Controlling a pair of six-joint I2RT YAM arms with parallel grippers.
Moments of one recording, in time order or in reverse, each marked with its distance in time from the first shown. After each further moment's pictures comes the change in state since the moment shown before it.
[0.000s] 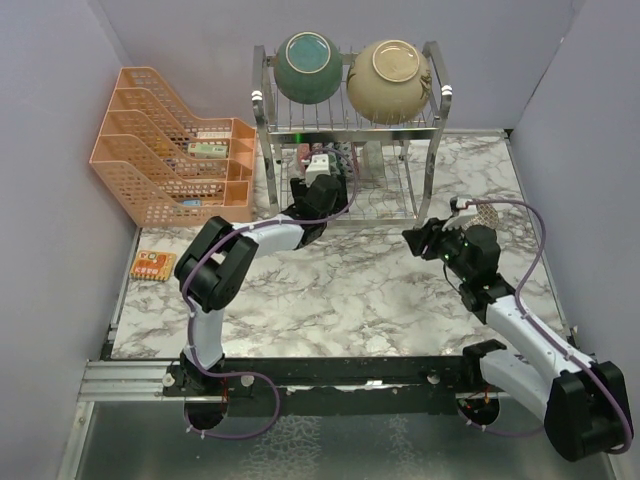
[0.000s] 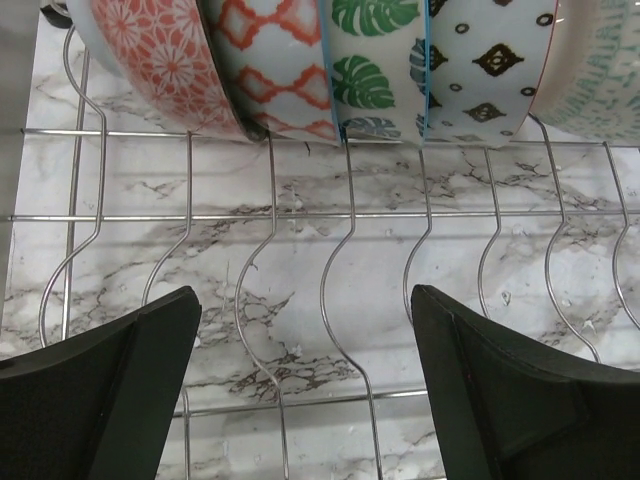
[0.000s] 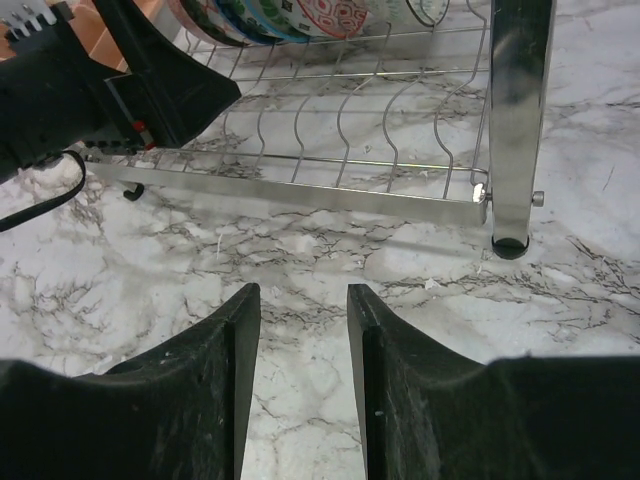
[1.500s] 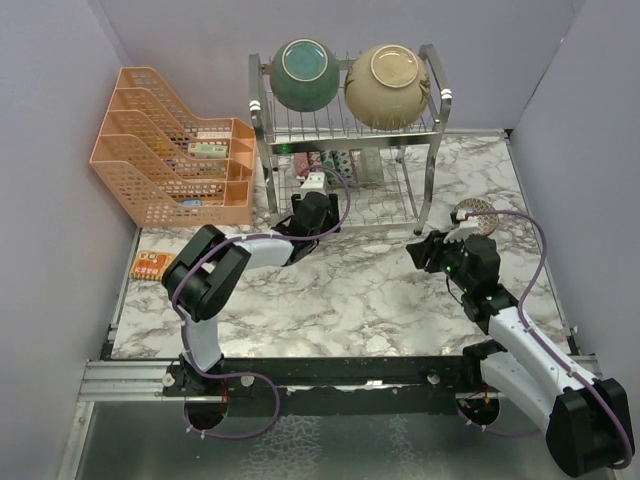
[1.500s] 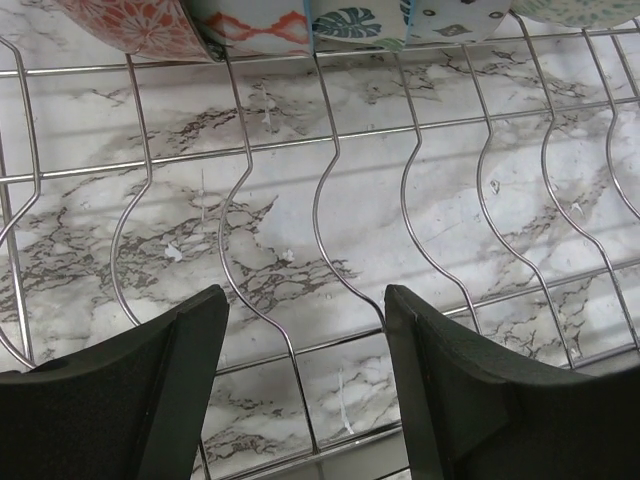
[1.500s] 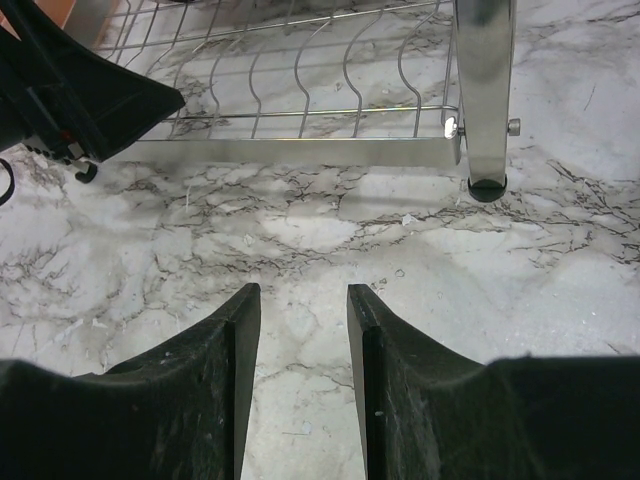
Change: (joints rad) left arm -0.007 -0.068 -0.184 0.062 0.162 0.010; right arm 0.000 -0.119 -0.074 -0.117 0.036 -0.007
